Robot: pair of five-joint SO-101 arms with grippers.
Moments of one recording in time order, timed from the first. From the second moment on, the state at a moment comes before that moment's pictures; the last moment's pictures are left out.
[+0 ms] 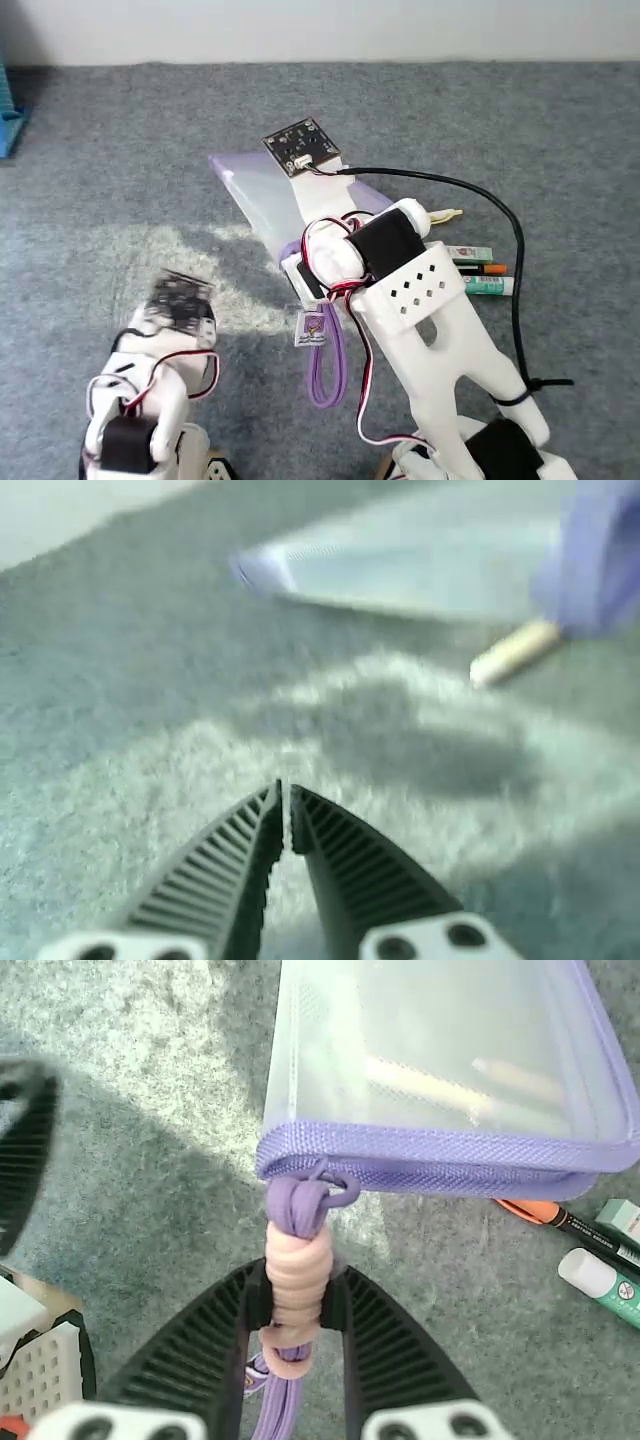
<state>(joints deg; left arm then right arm) 0.4 -103.3 81.3 68.7 -7.6 -36.5 -17.8 -1.2 96.5 -5.6</state>
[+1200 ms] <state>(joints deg) 15.8 -103.4 82.0 53.8 12.9 -36.5 -20.9 -1.1 94.0 -5.6</state>
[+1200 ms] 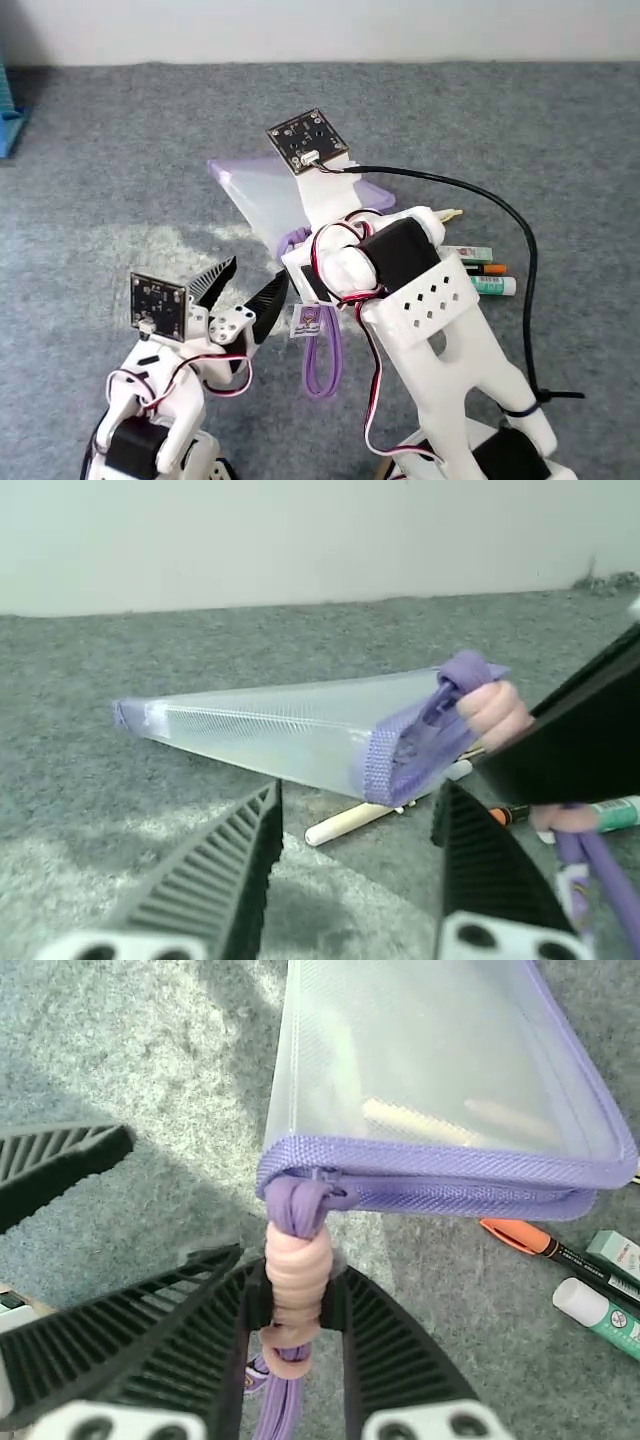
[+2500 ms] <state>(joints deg) 15.9 -58.8 62.9 47.9 20.1 -36.5 -20.9 -1.1 94.0 -5.6</state>
